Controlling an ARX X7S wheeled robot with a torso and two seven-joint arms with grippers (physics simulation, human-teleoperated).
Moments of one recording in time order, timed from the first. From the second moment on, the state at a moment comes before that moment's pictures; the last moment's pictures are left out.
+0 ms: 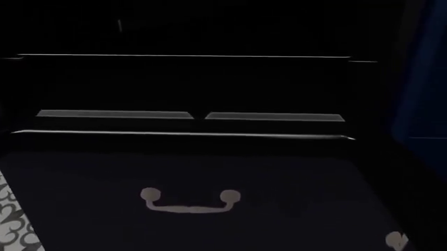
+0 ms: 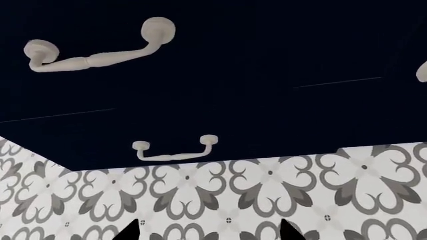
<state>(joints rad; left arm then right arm) -0.23 -0.31 0.36 -0.09 -0.54 -0.63 -0.39 0.26 0.27 -0.32 0.22 0.68 0.54 0.26</state>
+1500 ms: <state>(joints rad) -0.23 -0.37 0.30 0.20 -0.68 -0.74 -0.49 0.23 0.34 -0.32 -0.05 0.69 0.57 0.37</state>
